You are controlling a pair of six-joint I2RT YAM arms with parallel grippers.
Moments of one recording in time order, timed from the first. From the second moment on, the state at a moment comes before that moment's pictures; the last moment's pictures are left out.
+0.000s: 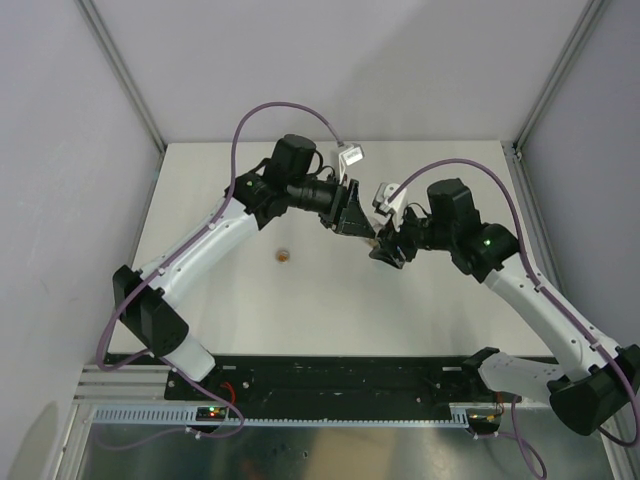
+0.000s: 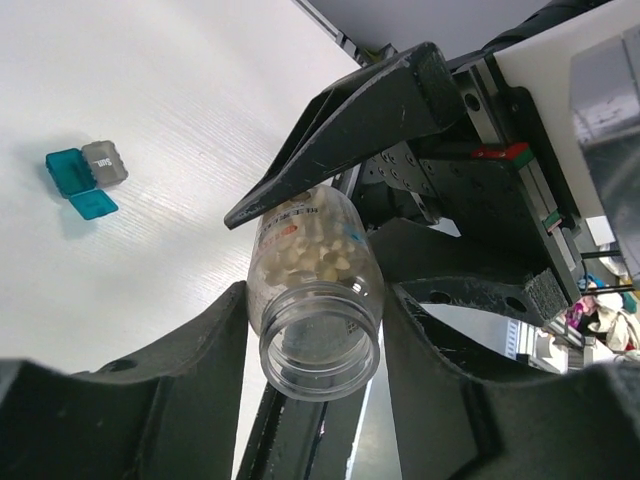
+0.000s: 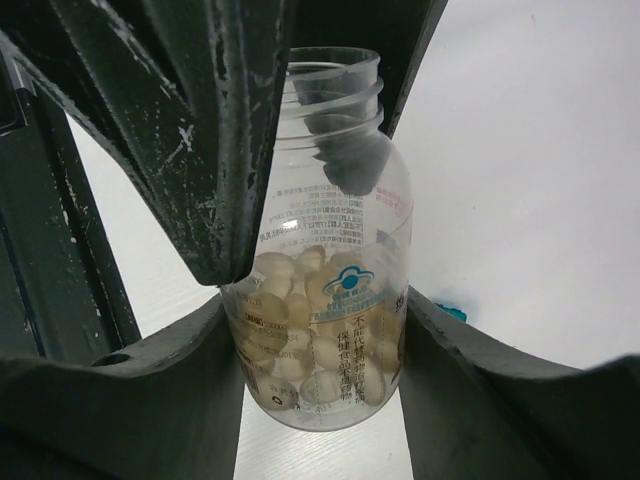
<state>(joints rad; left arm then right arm) -0.68 1.59 1.60 -0.58 0.79 -0.29 0.56 1.13 1.15 -0.60 -0.50 -0.39</state>
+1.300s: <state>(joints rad) -0.63 1.48 1.46 -0.42 1.08 -0.28 0.50 1.03 1.26 -0.63 -0.74 -0.31</state>
